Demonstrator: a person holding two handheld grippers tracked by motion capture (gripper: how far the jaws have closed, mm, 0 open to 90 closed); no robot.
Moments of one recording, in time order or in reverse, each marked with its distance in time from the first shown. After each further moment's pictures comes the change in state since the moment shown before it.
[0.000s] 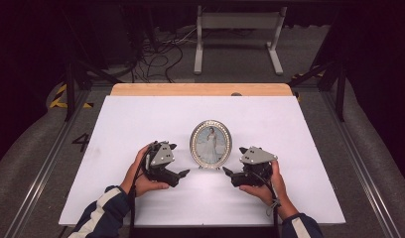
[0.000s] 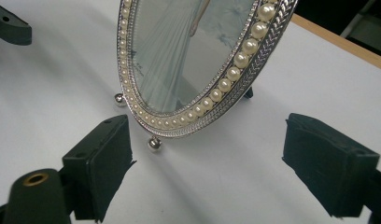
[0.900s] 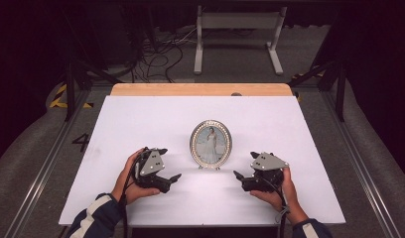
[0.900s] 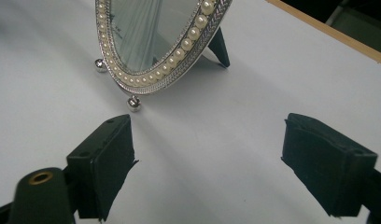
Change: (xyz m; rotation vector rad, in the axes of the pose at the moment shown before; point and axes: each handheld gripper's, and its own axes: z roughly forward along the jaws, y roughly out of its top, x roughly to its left) left arm -0.008 -0.023 -0.023 -0.014 0.067 0.006; right arm -0.007 -0.023 -0.020 0.026 -0.059 -0.008
